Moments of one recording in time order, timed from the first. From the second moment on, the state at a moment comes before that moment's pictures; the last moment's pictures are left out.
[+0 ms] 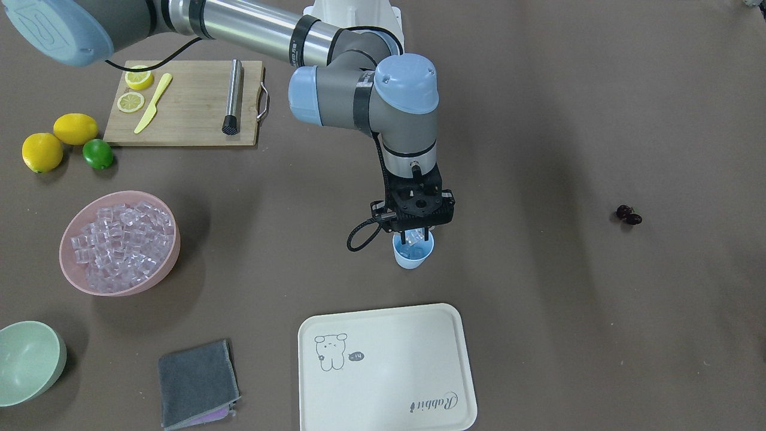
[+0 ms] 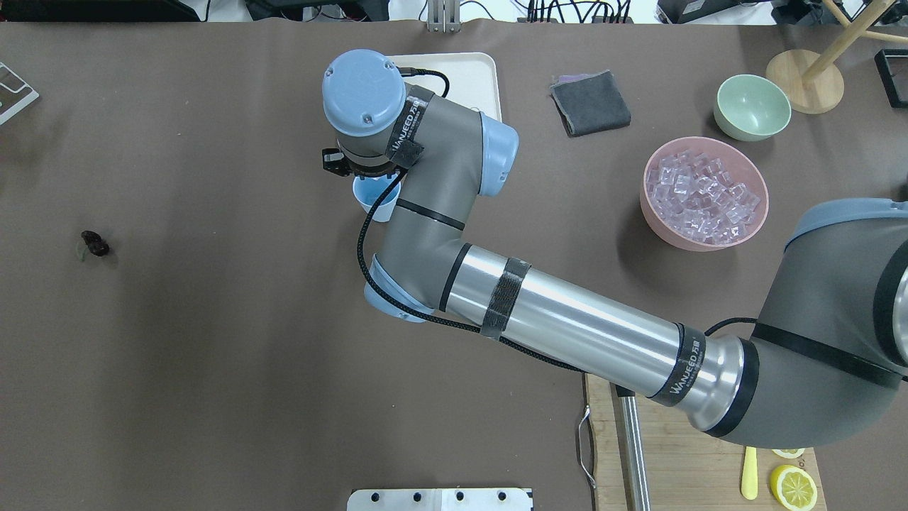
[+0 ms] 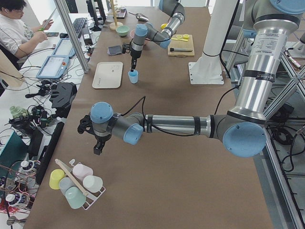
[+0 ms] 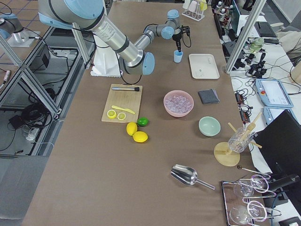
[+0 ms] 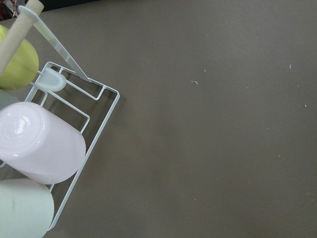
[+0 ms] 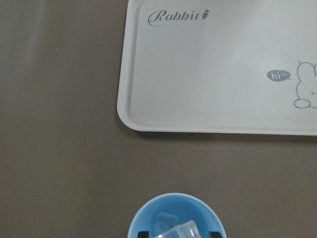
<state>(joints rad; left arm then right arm) -1.49 -1.78 -1.37 -2.01 -2.37 -0.12 0.56 -0.44 1.12 -1.34 1.71 1.12</state>
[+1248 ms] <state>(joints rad) -1.38 -1.77 -1.36 -2.14 -2.33 -0.18 0.85 -1.01 1.76 -1.34 2.09 0.88</state>
